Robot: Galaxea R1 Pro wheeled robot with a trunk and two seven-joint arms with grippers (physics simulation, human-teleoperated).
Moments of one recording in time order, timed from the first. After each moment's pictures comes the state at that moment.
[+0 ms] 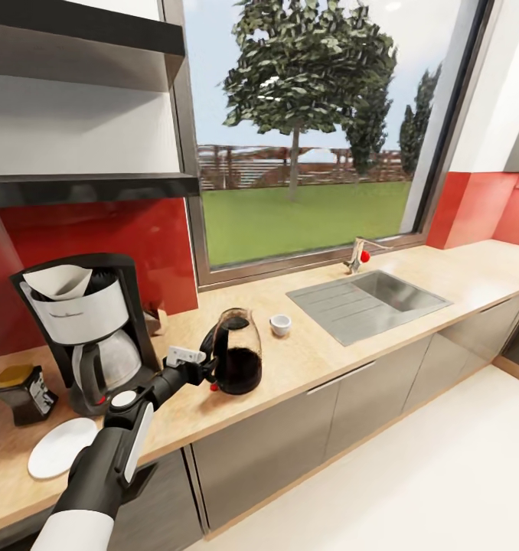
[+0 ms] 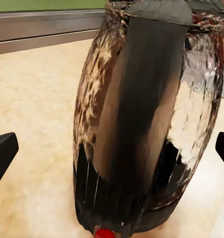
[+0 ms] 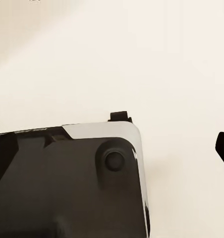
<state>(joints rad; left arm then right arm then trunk) -0.50 -0.06 0.09 -1.23 -0.09 0.28 -0.47 -0.23 -0.08 0.07 -0.08 -0.22 -0.05 0.09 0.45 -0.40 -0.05</state>
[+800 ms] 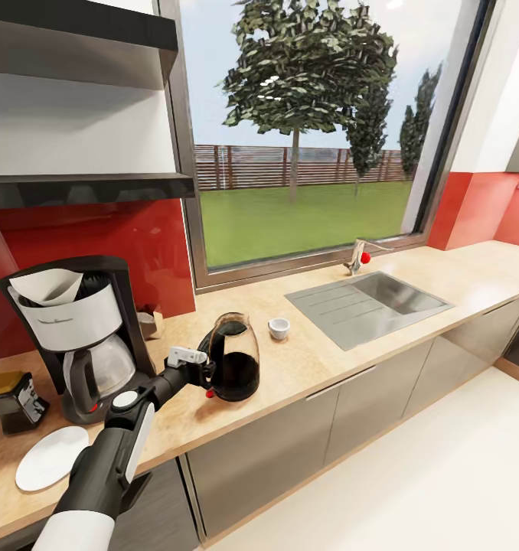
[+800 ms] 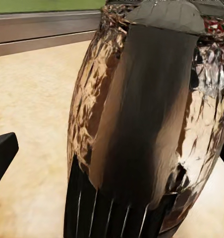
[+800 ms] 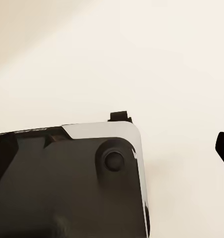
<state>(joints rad) -0.49 -0.06 0.09 -1.23 -0.09 0.27 -0.47 -0.23 -0.08 0.07 -0.08 -0.22 -0.05 0.09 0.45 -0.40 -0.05</state>
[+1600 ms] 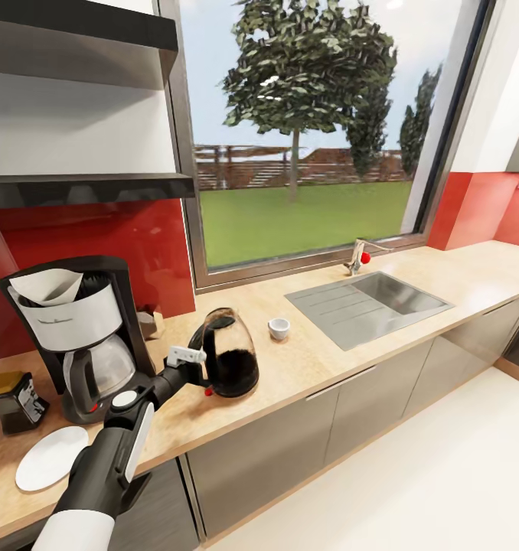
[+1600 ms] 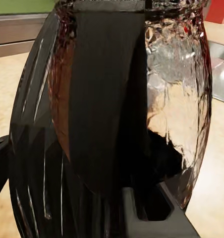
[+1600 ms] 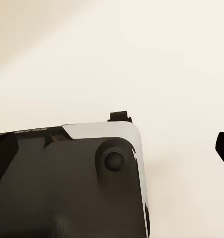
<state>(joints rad) -0.50 -0.06 0.09 -1.23 -0.09 0.27 -0.47 -0.23 -0.08 0.07 -0.08 -0.22 -0.05 0.09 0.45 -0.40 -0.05</state>
